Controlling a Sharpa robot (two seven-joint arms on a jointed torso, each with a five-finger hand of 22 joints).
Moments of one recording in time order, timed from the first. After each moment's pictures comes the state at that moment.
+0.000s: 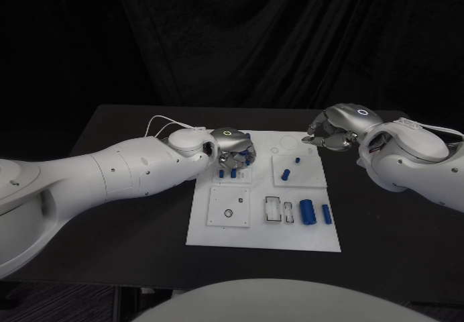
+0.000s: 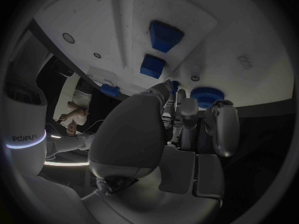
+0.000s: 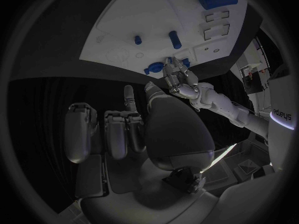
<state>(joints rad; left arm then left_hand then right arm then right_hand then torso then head) 1.23 -0.44 -0.21 1.08 -1.64 -0.22 0.21 1.54 -0.08 0.32 0.15 0.16 0.88 0.07 0.09 0.56 0.74 0.04 0.48 0.58 1.21 -0.02 1.30 1.06 0.06 1.41 0.10 1.37 1.31 1.36 -0.95 -0.25 1.59 -1.59 -0.44 -0.24 1.30 -0.02 0.09 0.29 0.18 0.99 0.10 0.12 0.43 1.47 0.02 1.57 1.31 1.46 -0.04 1.57 1.31 0.02 1.47 0.07 1.40 1.31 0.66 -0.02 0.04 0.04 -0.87</state>
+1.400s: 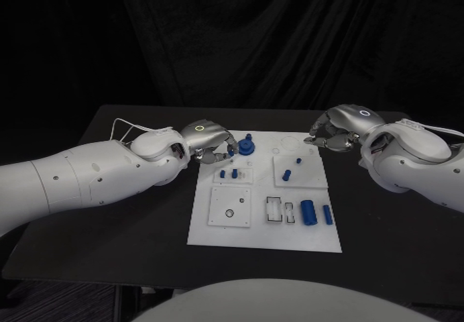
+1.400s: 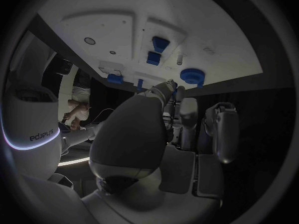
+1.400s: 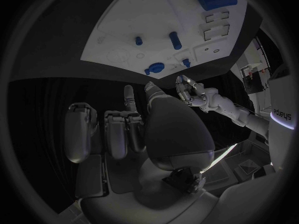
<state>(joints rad) 1.26 -0.68 -0.21 1.32 -1.64 -0.40 0.20 1.57 -0.06 0.33 0.11 0.19 0.96 0.08 0.11 0.55 0.86 0.03 0.47 0.53 1.23 -0.02 1.29 1.02 0.05 1.45 0.09 1.41 1.31 1.36 -0.96 -0.25 1.59 -1.59 -0.43 -0.24 1.31 -0.02 0.09 0.29 0.18 0.99 0.10 0.12 0.43 1.47 0.02 1.57 1.31 1.46 -0.04 1.57 1.31 0.02 1.47 0.07 1.40 1.31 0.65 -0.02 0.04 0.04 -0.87</state>
